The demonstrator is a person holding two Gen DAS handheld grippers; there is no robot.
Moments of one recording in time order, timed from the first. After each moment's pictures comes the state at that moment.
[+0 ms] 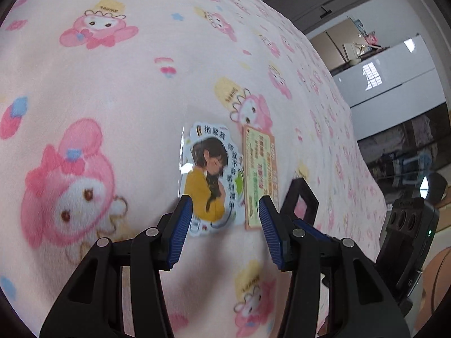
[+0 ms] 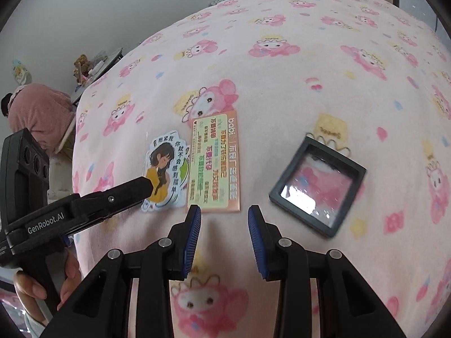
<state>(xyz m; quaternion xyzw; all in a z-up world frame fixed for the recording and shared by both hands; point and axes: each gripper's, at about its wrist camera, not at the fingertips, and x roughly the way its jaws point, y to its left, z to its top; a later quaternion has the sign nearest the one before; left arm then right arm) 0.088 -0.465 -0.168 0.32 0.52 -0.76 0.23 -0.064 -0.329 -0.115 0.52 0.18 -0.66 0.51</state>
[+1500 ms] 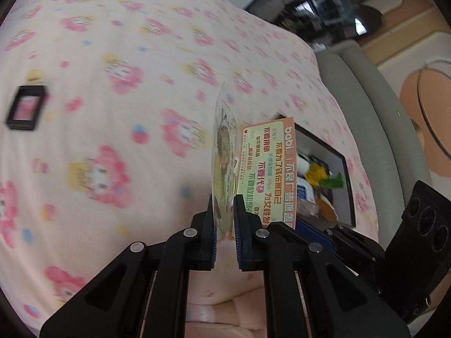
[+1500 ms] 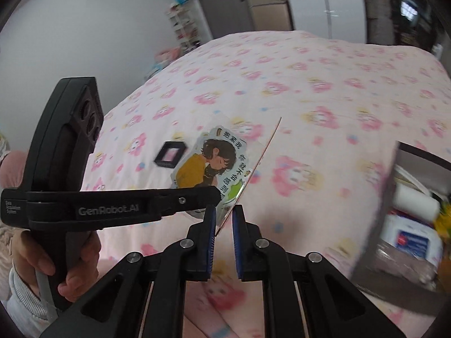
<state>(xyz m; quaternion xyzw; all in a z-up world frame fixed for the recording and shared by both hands) -0.069 -0.091 -0.029 0.49 0.32 -0.81 -0.11 -0.062 0.041 0.011 0.44 0.04 -0.82 0.37</state>
